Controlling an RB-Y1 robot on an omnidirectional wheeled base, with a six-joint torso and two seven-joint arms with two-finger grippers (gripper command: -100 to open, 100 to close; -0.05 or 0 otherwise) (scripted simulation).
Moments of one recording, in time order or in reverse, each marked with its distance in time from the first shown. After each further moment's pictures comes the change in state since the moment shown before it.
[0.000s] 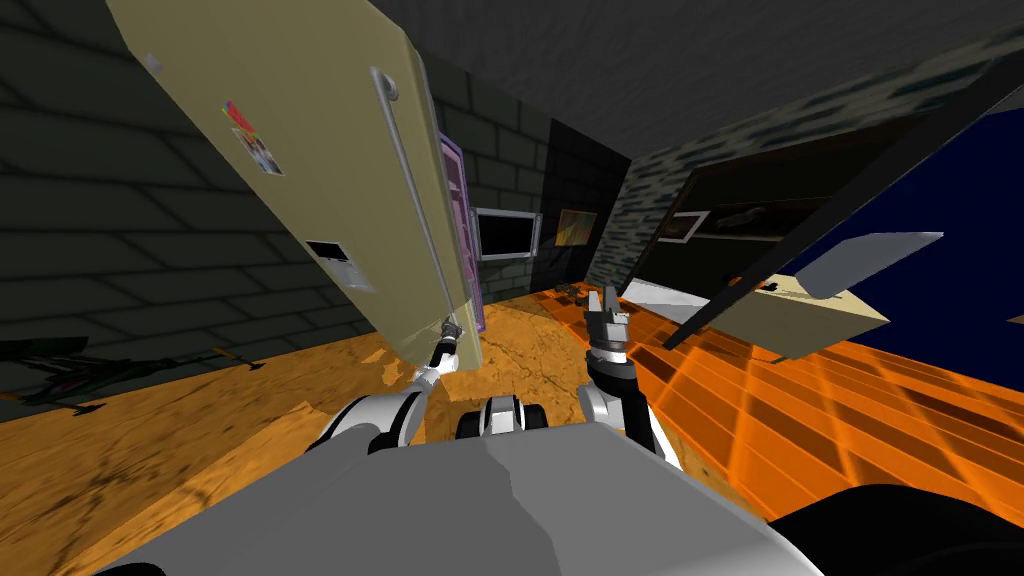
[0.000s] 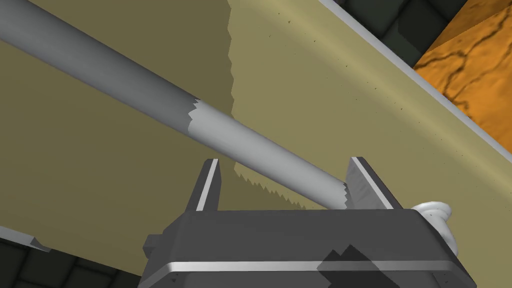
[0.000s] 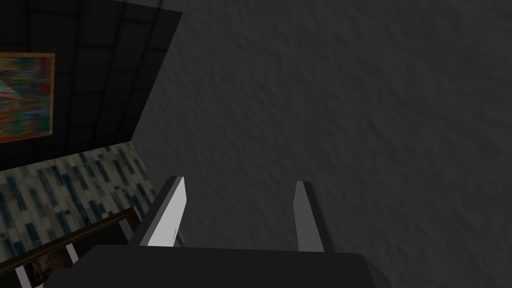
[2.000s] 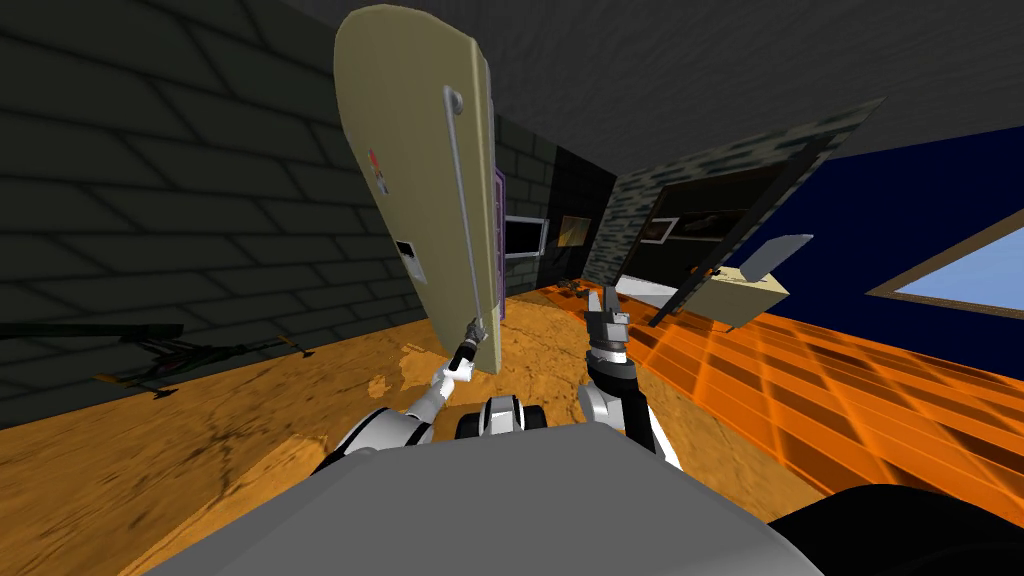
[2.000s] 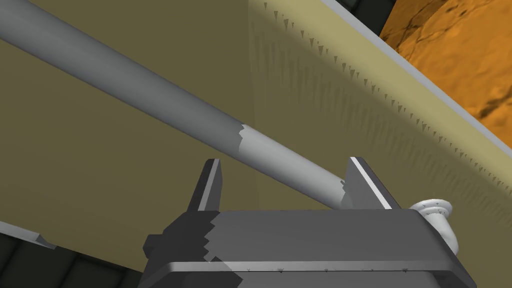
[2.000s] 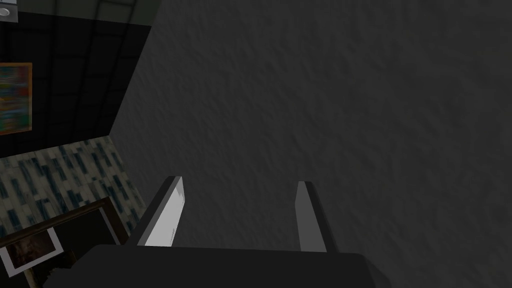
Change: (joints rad) left arm 0.121 -0.084 -0.311 -0.231 -0.037 0.100 0.066; right arm 0.001 0.000 0.000 0.000 0.000 0.000 0.000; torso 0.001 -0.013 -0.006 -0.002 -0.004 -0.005
